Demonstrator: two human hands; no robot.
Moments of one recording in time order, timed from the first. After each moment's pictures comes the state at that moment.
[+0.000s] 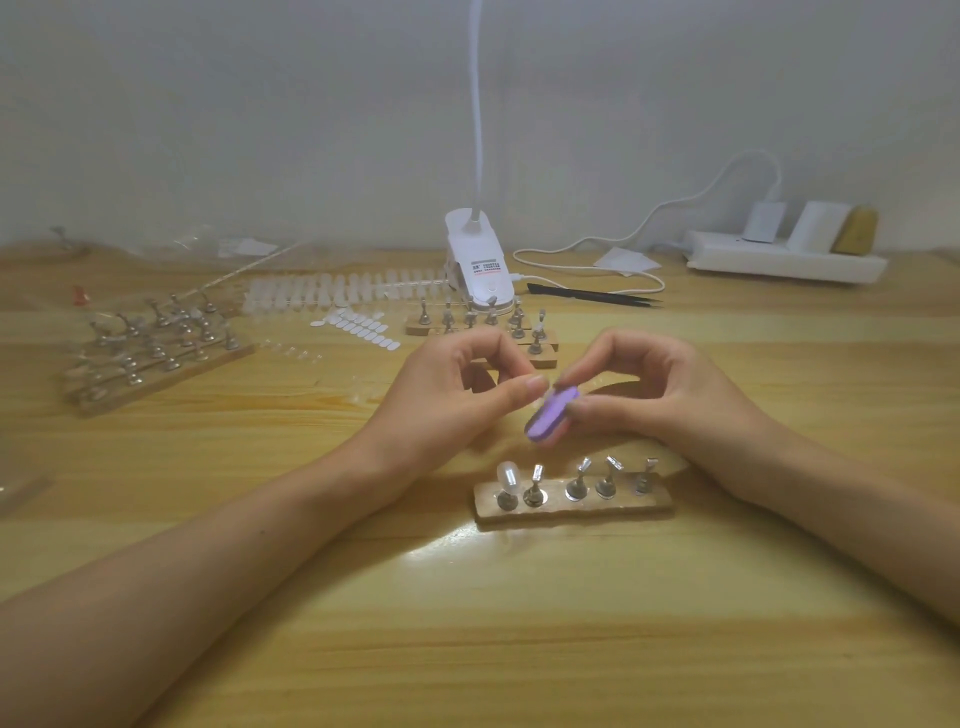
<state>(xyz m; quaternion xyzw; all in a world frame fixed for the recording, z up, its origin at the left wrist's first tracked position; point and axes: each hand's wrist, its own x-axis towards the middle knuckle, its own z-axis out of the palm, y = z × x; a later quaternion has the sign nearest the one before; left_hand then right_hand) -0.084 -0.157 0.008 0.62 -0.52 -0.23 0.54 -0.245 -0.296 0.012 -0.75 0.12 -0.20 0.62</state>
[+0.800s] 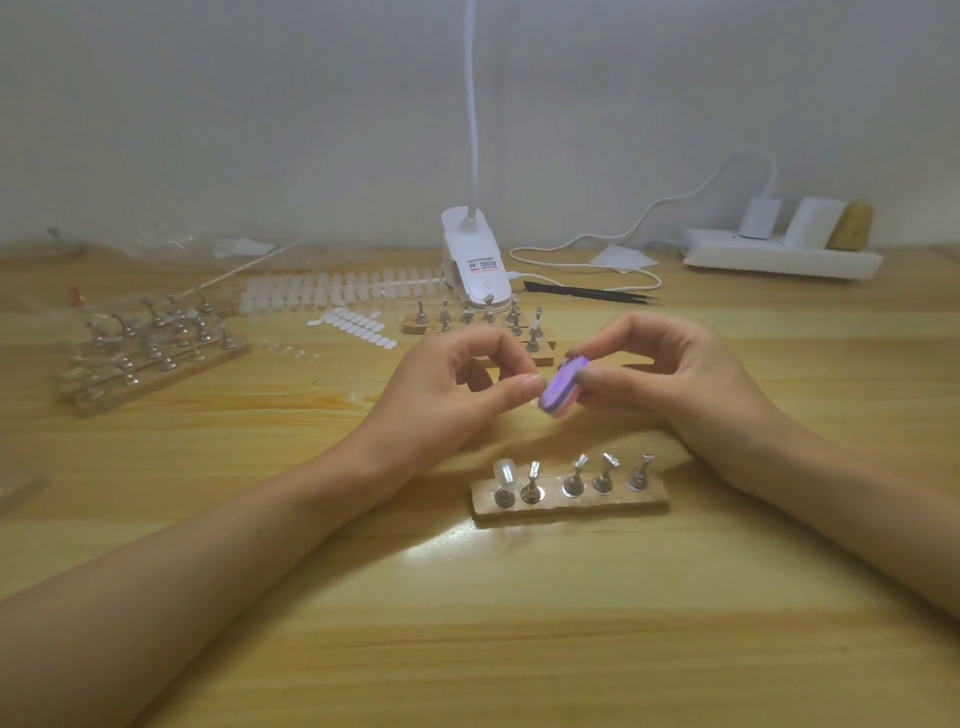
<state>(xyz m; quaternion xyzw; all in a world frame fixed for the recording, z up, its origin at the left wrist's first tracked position) -0.087 -0.155 0.012 0.62 -0.55 -0.19 0.52 -0.245 -0.295 0.015 -0.73 0.14 -0.27 0.61</state>
